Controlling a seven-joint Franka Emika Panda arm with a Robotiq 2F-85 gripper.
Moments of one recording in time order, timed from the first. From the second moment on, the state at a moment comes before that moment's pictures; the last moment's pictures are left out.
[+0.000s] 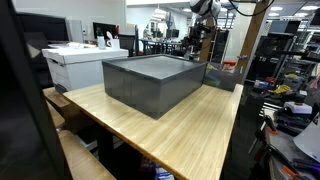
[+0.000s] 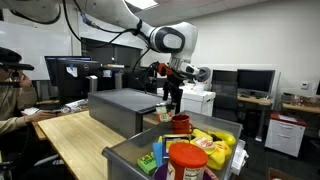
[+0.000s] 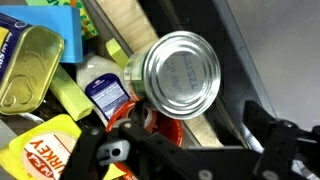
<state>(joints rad) -0.36 0.59 -0.17 -1.37 0.29 1.82 0.00</state>
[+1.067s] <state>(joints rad) -0.34 0.59 -0.17 -1.40 0.24 1.91 0.03</state>
